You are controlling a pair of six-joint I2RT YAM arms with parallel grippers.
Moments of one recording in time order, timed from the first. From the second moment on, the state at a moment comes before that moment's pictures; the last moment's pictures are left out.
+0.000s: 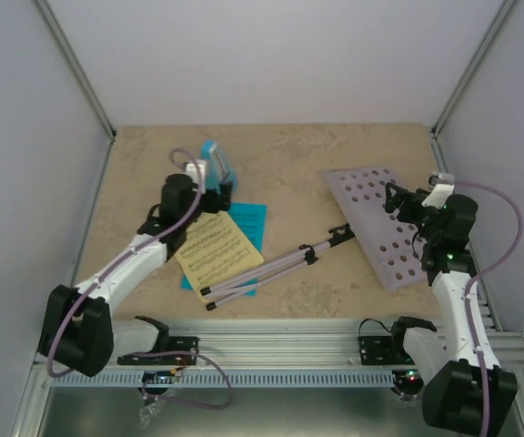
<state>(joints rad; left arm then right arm) -0.45 1.27 0.77 0.11 0.00 -0.18 -0.16 0.87 0.62 -0.06 -0.37 0.28</state>
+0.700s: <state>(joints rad) 0.12 1.21 0.27 0.70 -0.32 -0.37 -0.07 0.99 0.11 0.87 -0.09 0.11</state>
